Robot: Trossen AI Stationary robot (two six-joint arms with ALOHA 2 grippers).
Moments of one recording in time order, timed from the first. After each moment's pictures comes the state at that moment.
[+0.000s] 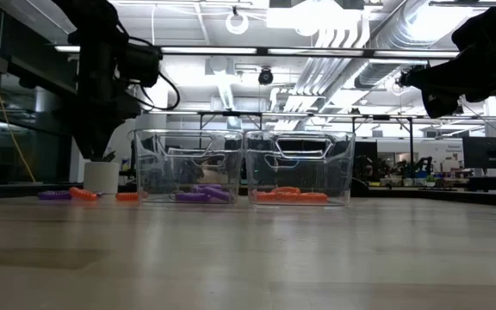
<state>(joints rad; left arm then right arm) 0.63 1.31 0.88 -1.04 -0.06 -0.46 -0.03 0.06 0.01 0.03 -0.03 0.10</state>
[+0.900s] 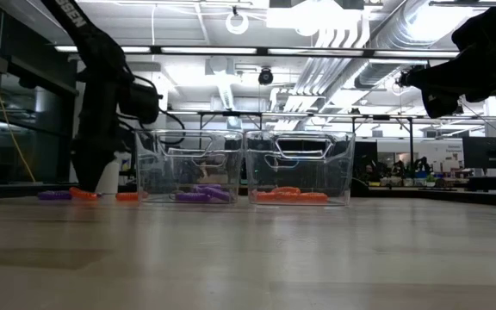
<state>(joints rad) 0.73 1.50 0.78 -0.82 -0.06 -0.03 -0.03 0.06 0.01 0.03 -0.03 0.10</state>
